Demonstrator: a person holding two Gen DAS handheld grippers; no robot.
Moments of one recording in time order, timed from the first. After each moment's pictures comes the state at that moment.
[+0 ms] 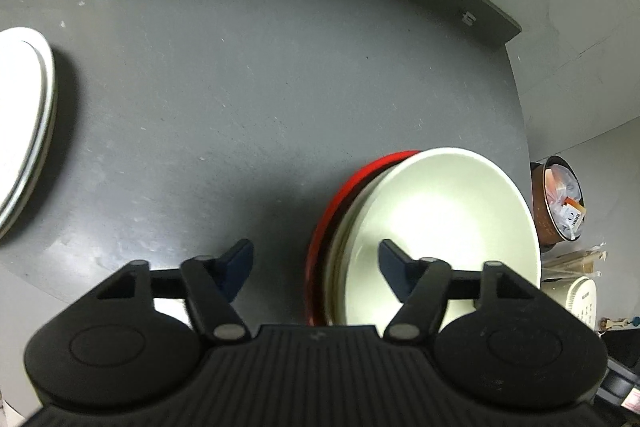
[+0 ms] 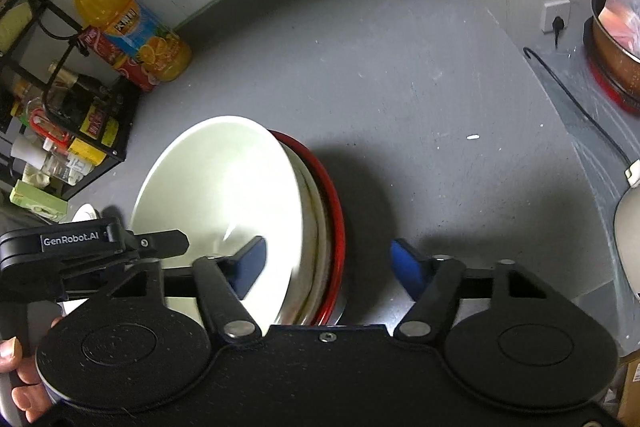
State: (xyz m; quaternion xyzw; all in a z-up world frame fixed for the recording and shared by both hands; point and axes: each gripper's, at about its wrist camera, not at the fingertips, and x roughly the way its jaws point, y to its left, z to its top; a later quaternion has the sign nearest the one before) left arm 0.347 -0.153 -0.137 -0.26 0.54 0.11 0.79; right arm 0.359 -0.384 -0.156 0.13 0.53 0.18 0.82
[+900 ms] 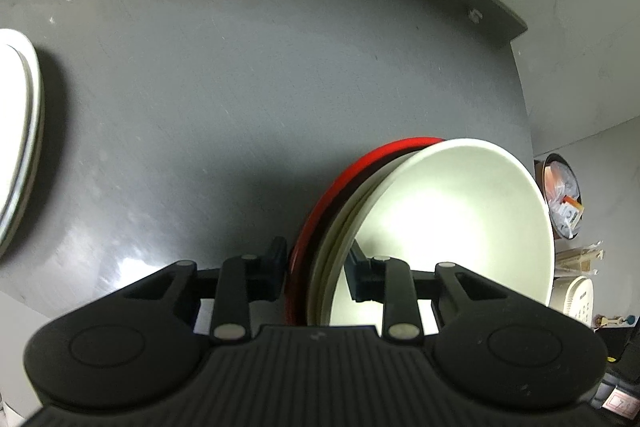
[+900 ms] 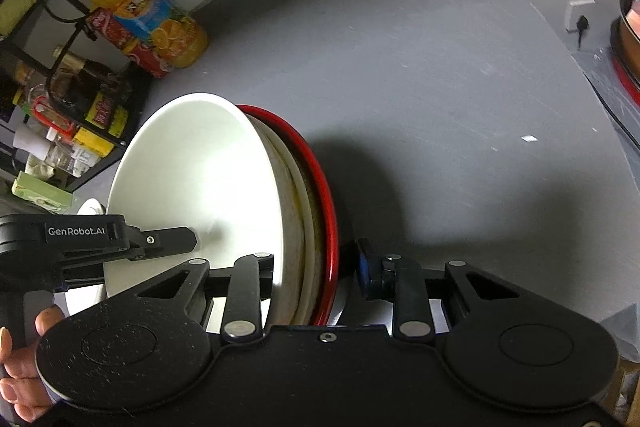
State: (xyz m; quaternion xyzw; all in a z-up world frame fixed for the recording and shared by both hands) left arm 0.358 -0.126 -0.142 -0.27 0.55 0.09 0.78; right arm 0.369 -0.347 -0.163 0.13 0.53 0.21 0.81
